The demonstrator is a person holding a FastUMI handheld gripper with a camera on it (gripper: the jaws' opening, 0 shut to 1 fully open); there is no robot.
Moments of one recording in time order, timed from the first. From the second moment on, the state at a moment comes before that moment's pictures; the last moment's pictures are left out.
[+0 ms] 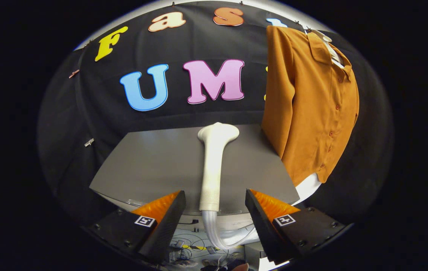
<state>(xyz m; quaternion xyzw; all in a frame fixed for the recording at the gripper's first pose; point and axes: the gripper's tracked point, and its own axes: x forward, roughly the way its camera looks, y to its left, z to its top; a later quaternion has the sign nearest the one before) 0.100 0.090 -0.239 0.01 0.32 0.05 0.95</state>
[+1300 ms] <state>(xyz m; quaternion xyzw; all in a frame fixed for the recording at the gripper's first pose) 0.112 0.088 -0.179 0.04 0.21 0.10 0.97</state>
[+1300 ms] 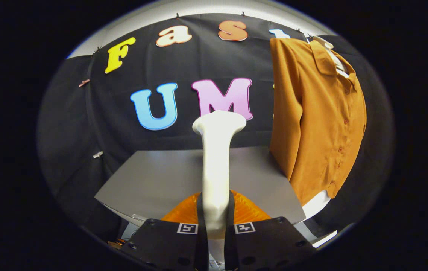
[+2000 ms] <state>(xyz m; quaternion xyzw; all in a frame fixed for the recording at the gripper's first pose) 0.078 -0.018 -0.034 0.03 -0.05 0.07 1.00</state>
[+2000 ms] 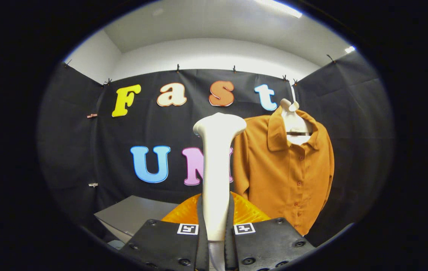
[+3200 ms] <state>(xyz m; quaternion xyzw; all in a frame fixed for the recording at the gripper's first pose) 0.146 -0.156 -0.118 0.07 0.00 0.01 1.00</state>
